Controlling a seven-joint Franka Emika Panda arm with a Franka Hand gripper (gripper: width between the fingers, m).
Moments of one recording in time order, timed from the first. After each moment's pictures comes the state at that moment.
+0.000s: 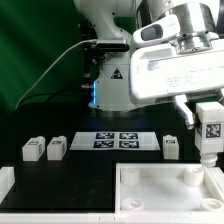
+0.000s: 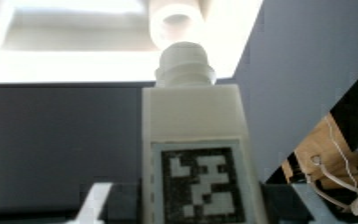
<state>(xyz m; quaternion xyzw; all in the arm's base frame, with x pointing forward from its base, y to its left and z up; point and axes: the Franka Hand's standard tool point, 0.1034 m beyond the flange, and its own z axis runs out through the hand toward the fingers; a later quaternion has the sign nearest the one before) 0.617 0.112 0.132 -0.95 -0.03 -0.32 0.07</state>
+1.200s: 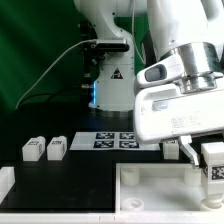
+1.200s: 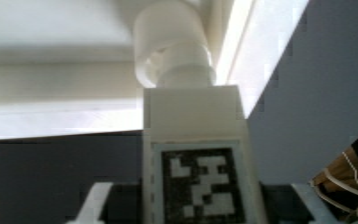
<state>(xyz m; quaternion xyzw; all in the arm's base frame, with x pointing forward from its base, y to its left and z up) 0.622 0.118 0.086 -0.95 -0.03 -0.30 0.07</state>
